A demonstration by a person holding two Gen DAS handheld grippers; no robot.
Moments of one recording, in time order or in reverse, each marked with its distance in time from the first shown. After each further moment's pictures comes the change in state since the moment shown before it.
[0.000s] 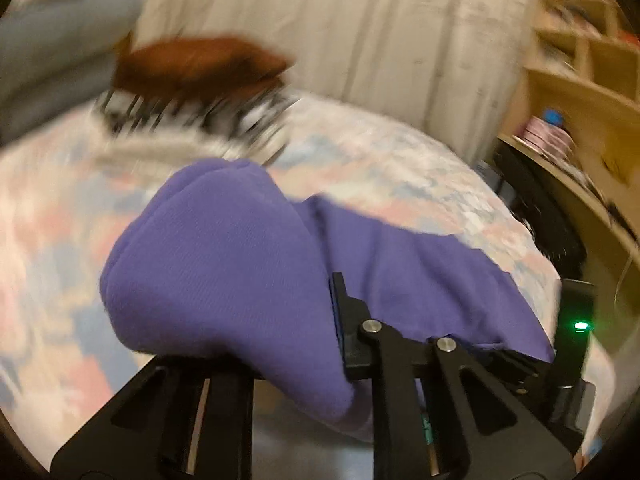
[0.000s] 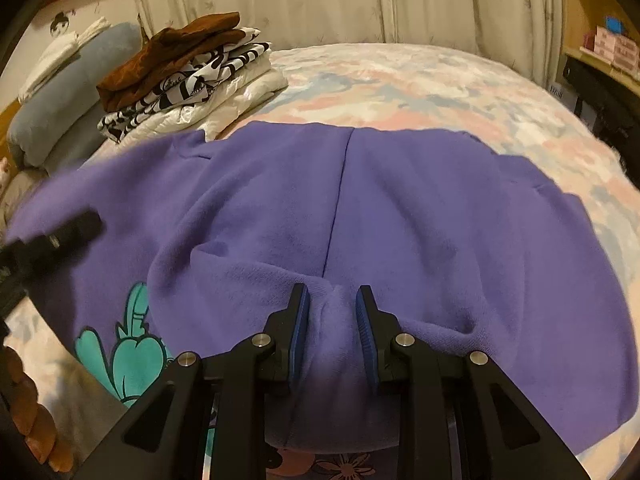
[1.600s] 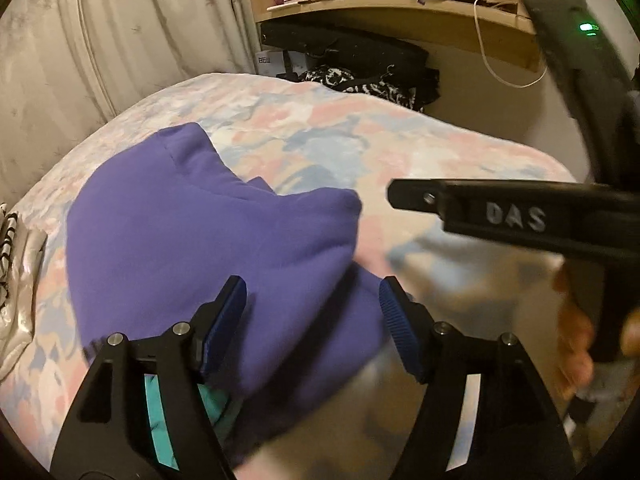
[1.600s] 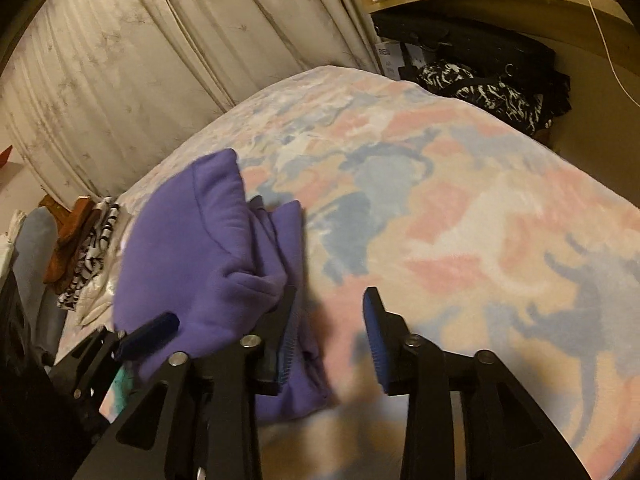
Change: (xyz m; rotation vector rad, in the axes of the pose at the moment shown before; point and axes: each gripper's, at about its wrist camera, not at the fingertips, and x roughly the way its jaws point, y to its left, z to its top) left arm 0.035 -0.344 -0.081 0.727 0.265 -0.398; right arm -0.134 -0.275 -0.066 0.524 -0.179 -0.136
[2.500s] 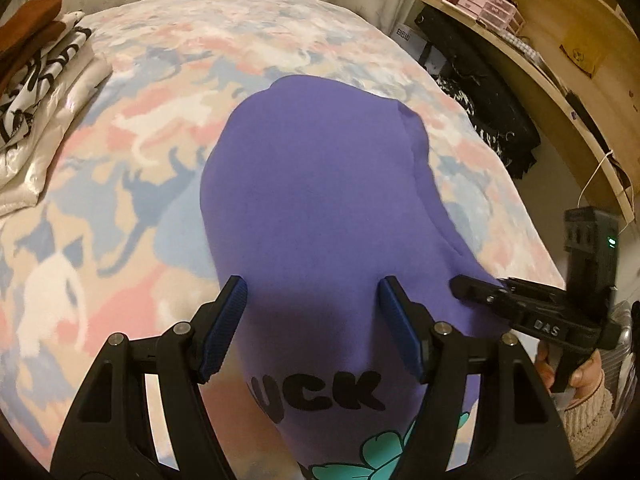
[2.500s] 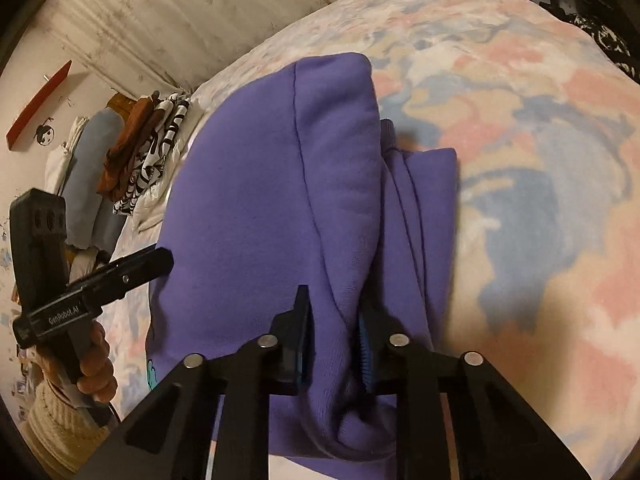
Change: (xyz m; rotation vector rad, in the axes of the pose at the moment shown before) left arm -0.001 0.205 -0.014 -0.580 0.187 0.010; right arm 0.121 0.070 0.044 -0.219 0.393 0.306
